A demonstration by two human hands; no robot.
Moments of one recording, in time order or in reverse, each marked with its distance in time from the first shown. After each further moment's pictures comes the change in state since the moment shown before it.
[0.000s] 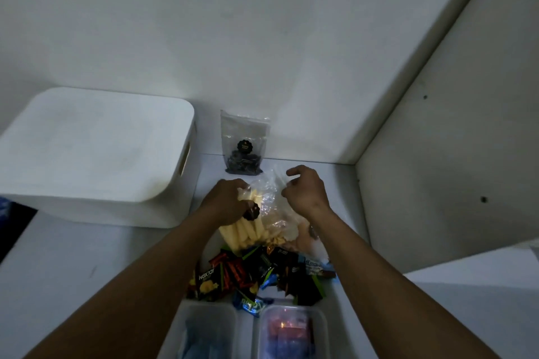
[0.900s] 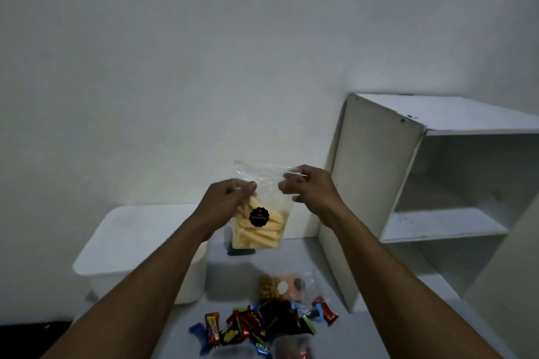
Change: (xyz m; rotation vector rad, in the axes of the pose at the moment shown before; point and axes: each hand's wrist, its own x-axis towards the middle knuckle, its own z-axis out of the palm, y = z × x) left_hand -0.225 0.128 -0.192 -0.643 0.110 0.441; right_hand -0.234 -0.168 -0.145 0.526 0.135 -0.403
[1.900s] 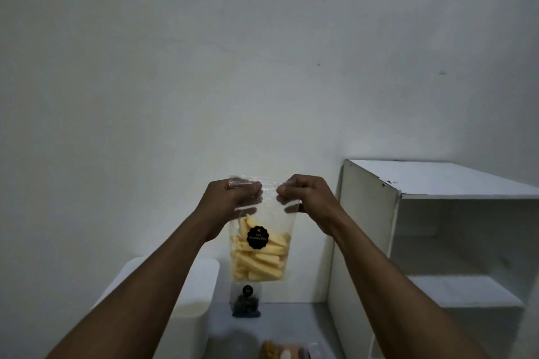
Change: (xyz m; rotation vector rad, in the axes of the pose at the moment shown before) left_hand -0.046 0.140 -0.004 -0.328 0.068 0.161; right_hand -0.029 -0.117 -0.024 0.055 -0.214 -0.298
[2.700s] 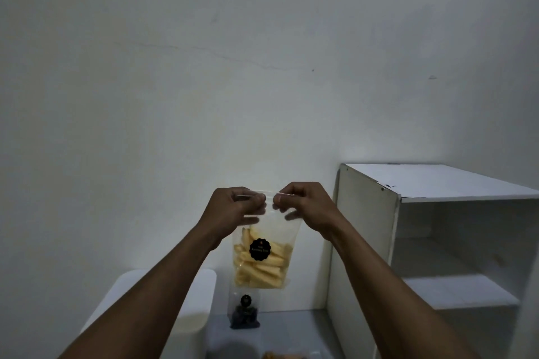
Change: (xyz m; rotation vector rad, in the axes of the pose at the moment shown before) left_hand 0.011 -0.003 -0.002 0.176 -0.065 0.100; right_hand 0.009 0.002 0.004 -0.161 0.006 -0.059
